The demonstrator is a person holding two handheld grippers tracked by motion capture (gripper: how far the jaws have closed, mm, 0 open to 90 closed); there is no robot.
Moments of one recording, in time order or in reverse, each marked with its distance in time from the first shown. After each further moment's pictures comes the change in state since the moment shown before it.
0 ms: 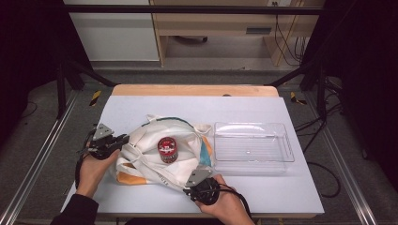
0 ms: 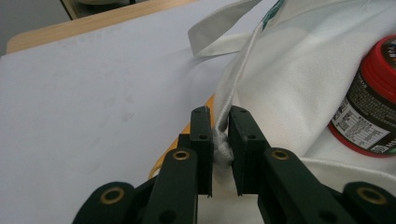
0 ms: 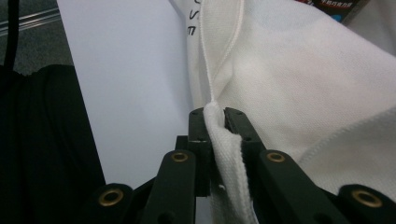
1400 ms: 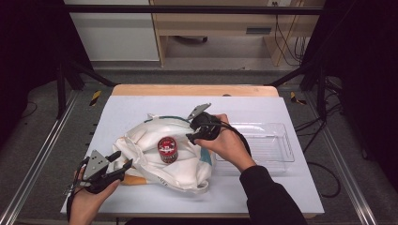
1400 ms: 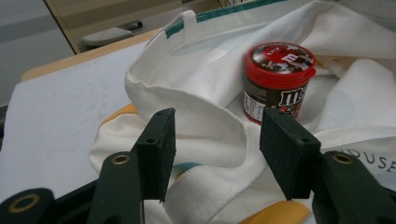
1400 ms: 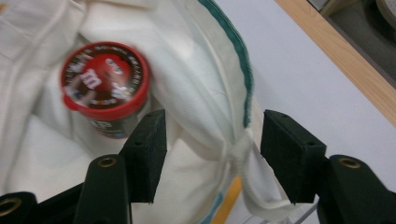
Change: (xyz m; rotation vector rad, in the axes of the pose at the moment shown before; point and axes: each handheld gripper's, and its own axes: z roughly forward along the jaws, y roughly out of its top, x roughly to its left) left arm -0.047 -0.012 -0.077 -0.127 0.041 0.453; right arm -0.130 0.107 -0.026 0.051 -0.214 0.022
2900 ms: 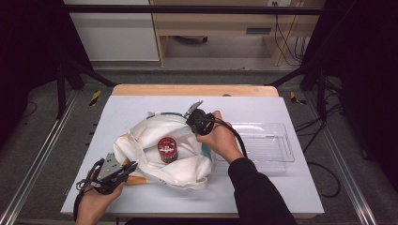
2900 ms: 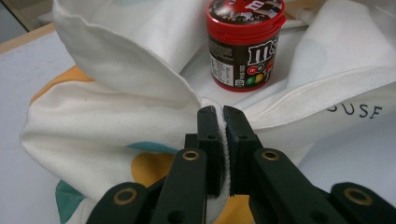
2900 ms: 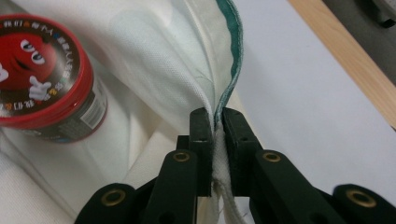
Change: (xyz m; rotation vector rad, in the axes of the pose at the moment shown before) left arm -0.015 0.000 0.023 0.088 -0.126 0.121; right arm -0.013 0.005 0.036 0.092 -0.068 -0.007
